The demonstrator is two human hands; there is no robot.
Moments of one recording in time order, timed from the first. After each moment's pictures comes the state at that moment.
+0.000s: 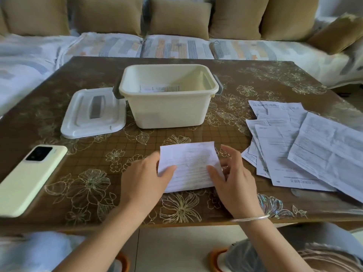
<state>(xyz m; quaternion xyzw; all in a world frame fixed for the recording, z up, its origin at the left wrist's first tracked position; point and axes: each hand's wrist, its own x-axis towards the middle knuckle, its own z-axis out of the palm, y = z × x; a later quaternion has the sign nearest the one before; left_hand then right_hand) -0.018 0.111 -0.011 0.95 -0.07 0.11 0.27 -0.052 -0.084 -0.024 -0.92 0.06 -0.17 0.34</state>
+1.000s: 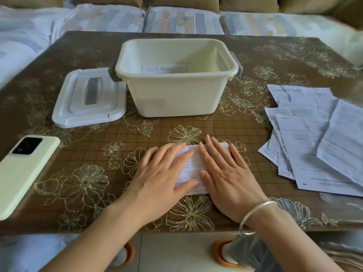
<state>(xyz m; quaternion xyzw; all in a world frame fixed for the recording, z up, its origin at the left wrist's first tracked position) -0.004 0.119 -0.028 0.95 -0.30 0.00 0.10 -0.028 -0.071 -0.039 -0.99 -0.13 -0.04 0.07</state>
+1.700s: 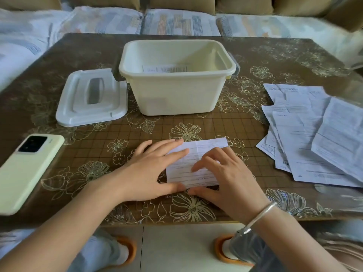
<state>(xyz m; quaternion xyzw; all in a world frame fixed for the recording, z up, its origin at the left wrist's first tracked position) 0.018 0.149 -0.011 0.92 -0.34 -0.16 0.10 -0.042 -0.064 -0.021 -0.96 -0.18 -0.11 0.17</state>
